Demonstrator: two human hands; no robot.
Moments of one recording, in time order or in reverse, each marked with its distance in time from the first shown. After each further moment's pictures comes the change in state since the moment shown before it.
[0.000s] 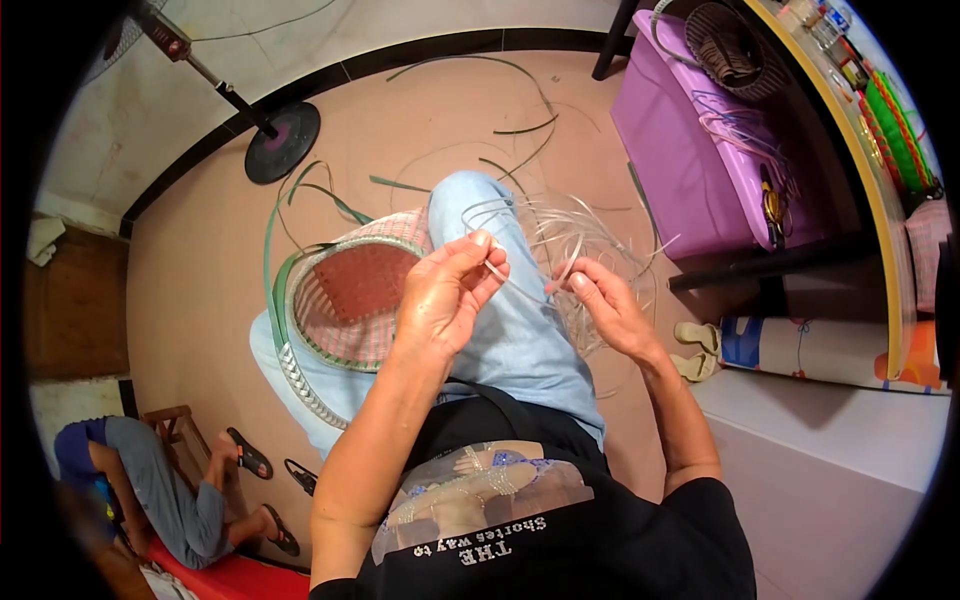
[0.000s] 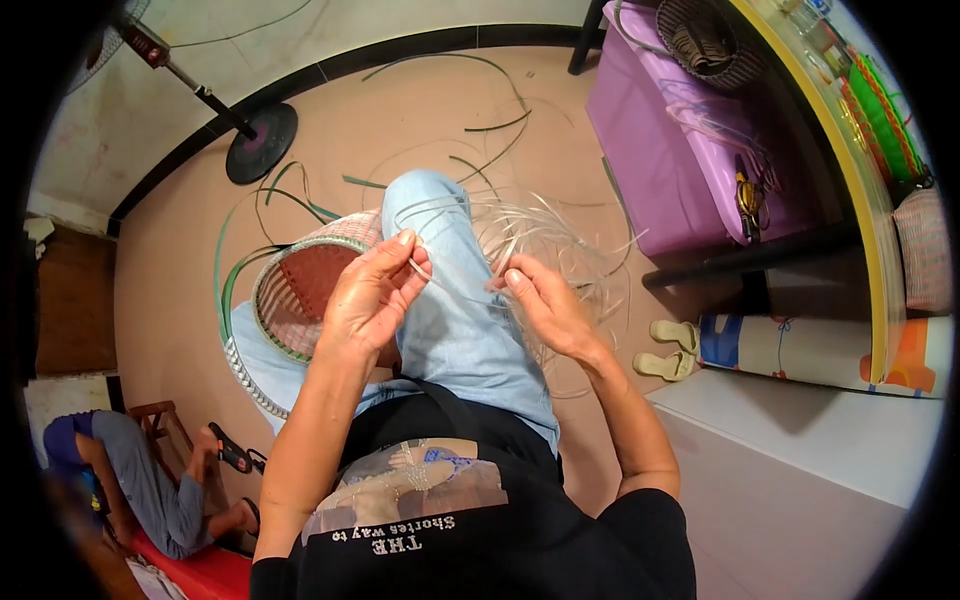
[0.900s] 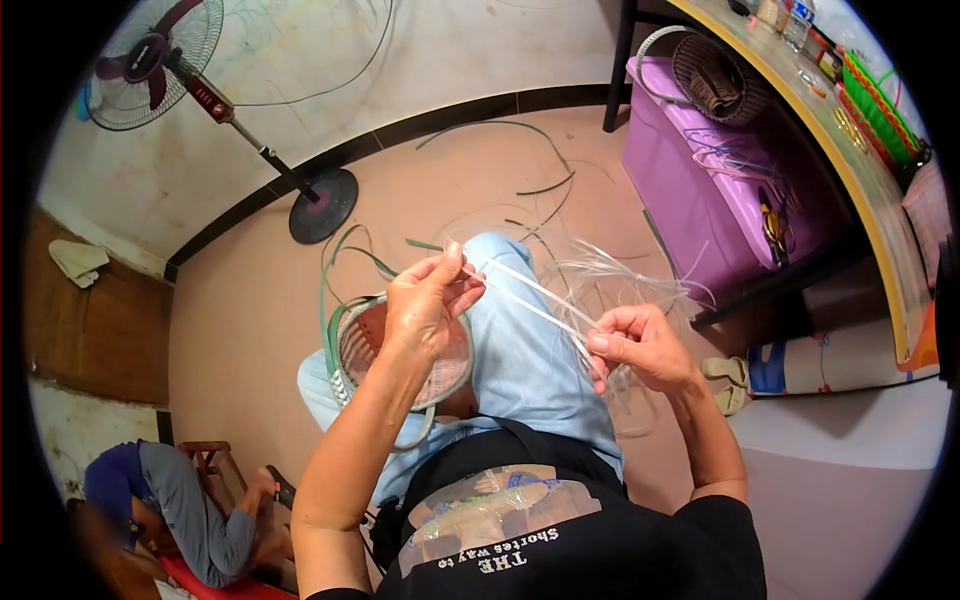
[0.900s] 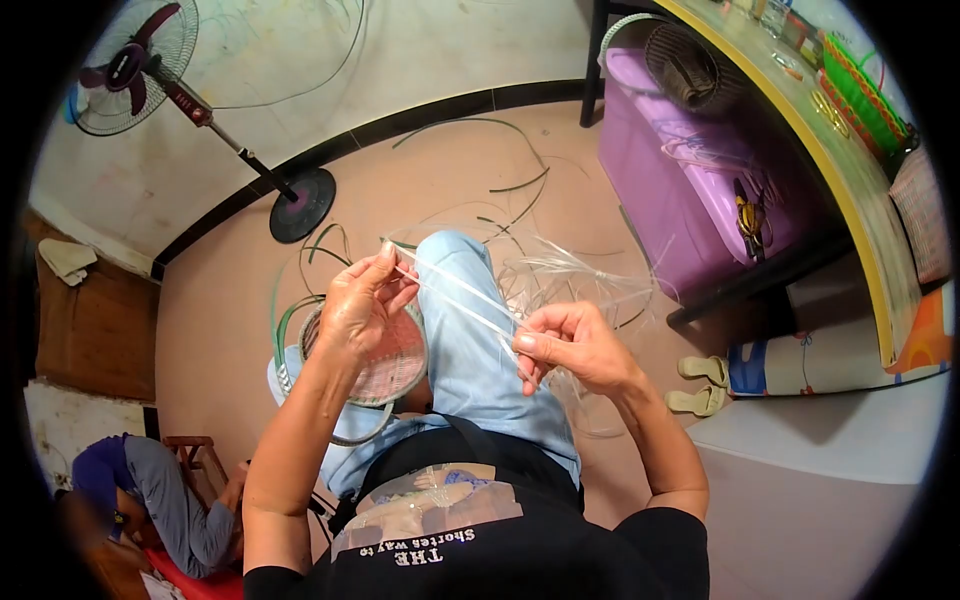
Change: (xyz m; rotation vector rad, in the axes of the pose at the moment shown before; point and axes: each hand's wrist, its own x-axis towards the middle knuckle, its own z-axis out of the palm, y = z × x) left_hand -0.009 0.051 0.017 0.279 0.054 0.238; right_hand -0.029 -0.073 -0.023 0.498 -0.239 0.132
